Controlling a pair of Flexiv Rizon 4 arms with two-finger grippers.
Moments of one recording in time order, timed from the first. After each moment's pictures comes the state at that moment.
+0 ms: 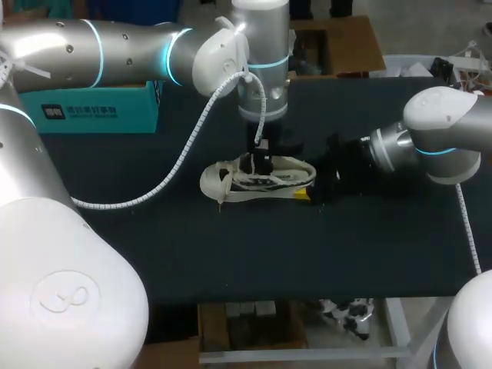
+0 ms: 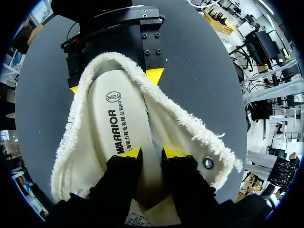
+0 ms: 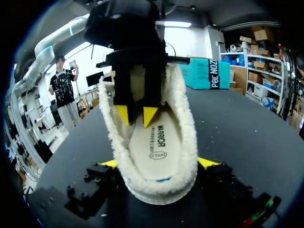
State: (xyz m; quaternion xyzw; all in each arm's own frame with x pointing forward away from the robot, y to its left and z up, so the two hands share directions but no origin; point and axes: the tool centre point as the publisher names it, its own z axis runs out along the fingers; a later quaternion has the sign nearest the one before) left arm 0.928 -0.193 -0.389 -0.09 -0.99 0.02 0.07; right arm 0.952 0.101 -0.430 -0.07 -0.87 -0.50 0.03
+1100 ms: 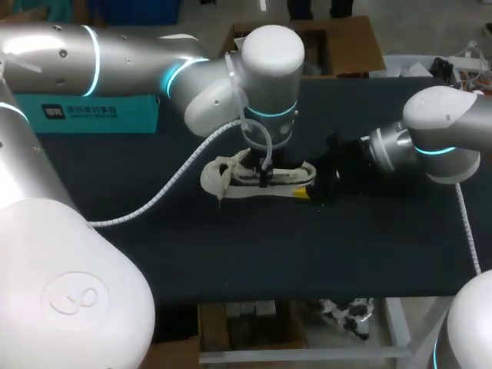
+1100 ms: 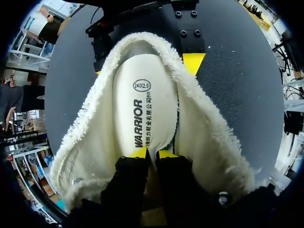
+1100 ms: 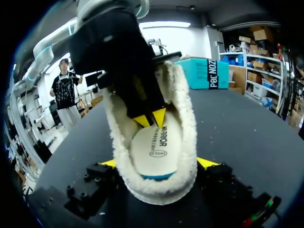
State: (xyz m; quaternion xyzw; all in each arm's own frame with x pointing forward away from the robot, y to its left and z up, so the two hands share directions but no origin) left arm 0.962 -0.191 -0.399 -0.03 -0.99 -0.01 -0.13; right arm 0.955 0.100 -0.431 -0.07 -0.87 -0.50 0.02
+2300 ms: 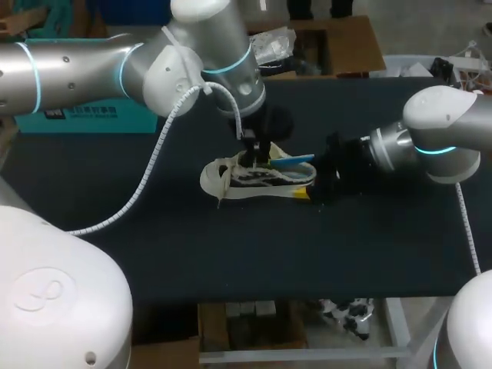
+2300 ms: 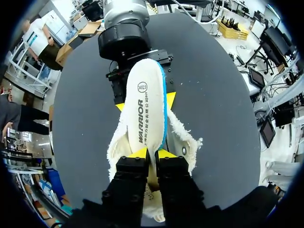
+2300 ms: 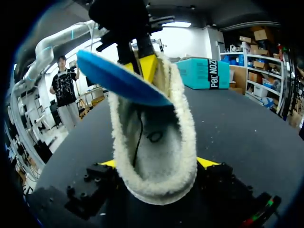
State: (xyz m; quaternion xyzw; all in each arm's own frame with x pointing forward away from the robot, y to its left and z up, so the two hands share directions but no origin) left arm 0.950 -0.198 -0.330 -0.09 -0.98 0.13 -0.07; right arm 0.954 0.100 -0.430 -0.07 -0.87 -0.50 0.03
